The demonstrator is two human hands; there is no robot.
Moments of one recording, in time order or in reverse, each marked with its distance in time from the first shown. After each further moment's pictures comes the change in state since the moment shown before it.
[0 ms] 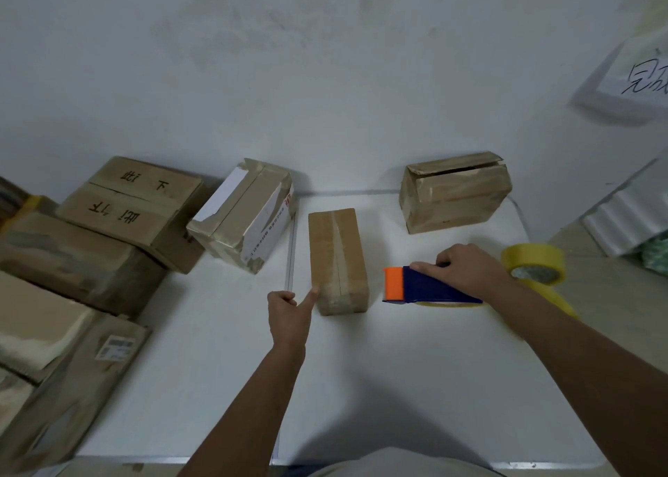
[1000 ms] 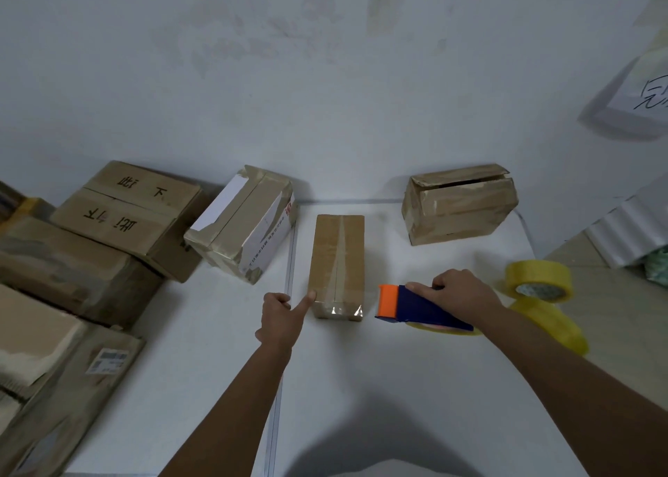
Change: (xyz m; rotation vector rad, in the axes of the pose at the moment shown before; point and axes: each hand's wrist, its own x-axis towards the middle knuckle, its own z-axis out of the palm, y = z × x) left_hand 0.046 -0.004 -0.001 0.280 -0.030 0.029; right_hand 0.013 -0.004 0.025 -0.037 -0.049 0.077
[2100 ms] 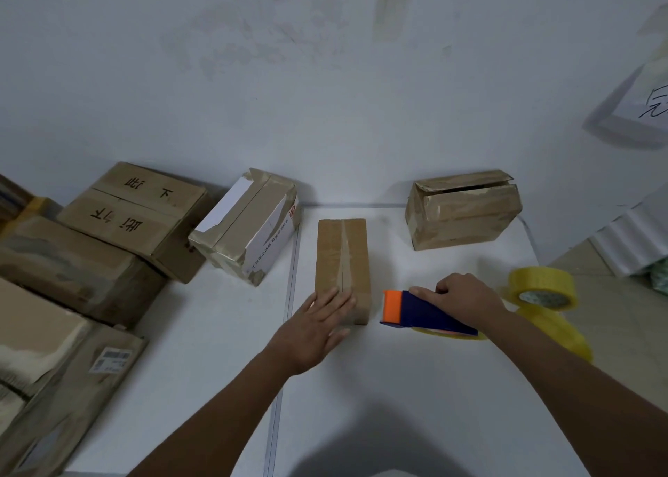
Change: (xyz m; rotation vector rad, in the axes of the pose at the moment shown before) left_hand -0.008 -0.004 -0.004 0.860 -0.437 1.143; right_hand 0.000 0.000 -0.005 -0.012 0.007 -0.013
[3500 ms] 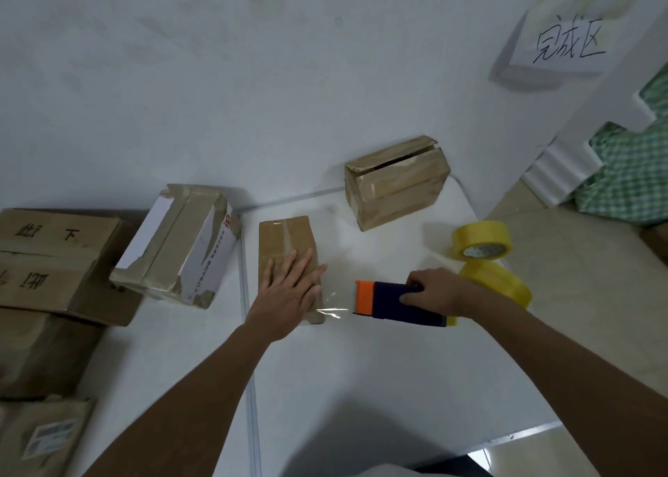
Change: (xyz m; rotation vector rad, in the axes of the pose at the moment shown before) left_hand 0.079 -0.012 0.000 0.257 0.076 0.009; right_hand -0.033 0.042 -0.003 0.186 -0.239 0.057
